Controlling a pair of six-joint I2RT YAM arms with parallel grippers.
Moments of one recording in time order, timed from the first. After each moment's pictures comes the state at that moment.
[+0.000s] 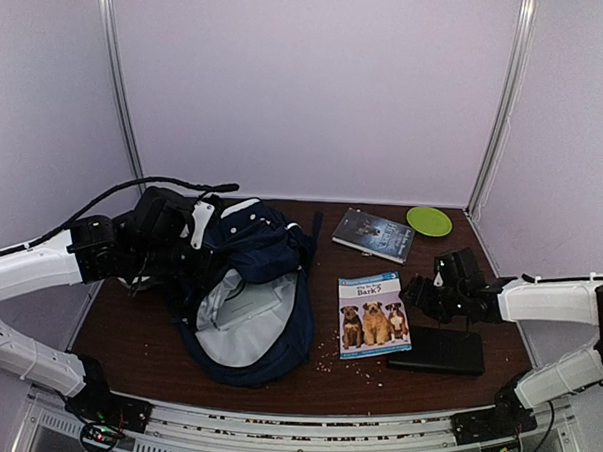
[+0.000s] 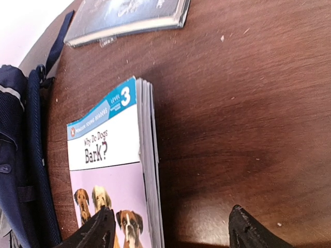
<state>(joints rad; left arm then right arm) -0.89 1.15 1.00 -0.54 -0.26 -0.33 0.49 1.31 0.55 -0.04 0.04 0.79</state>
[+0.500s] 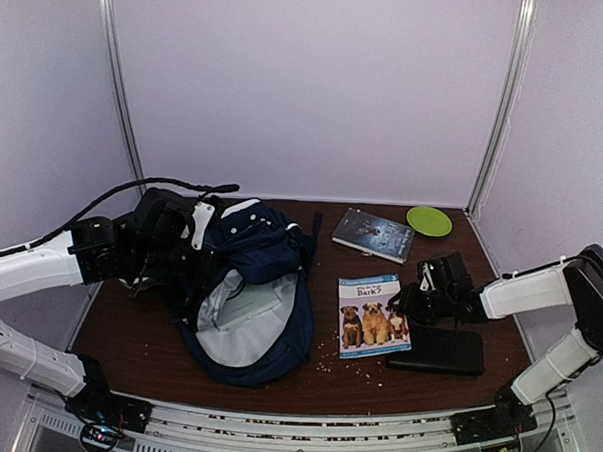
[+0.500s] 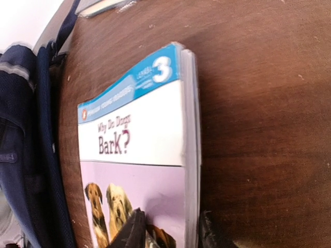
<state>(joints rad) -0.89 1.15 0.99 -0.52 -0.25 -0.34 0.48 1.49 0.54 0.15 -0.14 0.82</state>
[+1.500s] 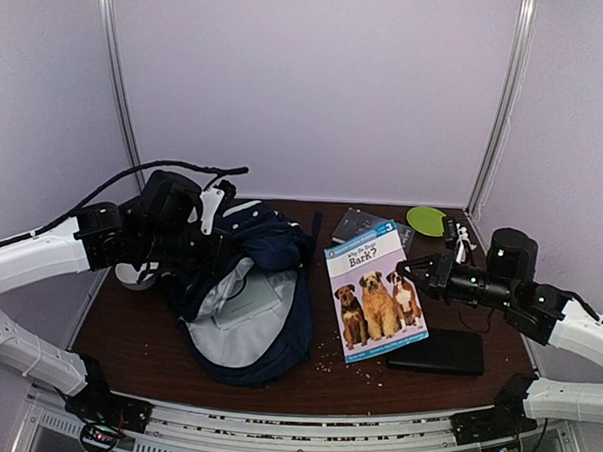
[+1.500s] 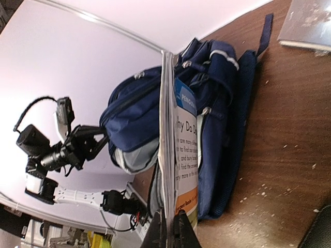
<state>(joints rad) -0.89 1.22 1.08 -0.51 -0.19 -0.34 0.62 0.82 0.57 0.00 -0.34 0.94</state>
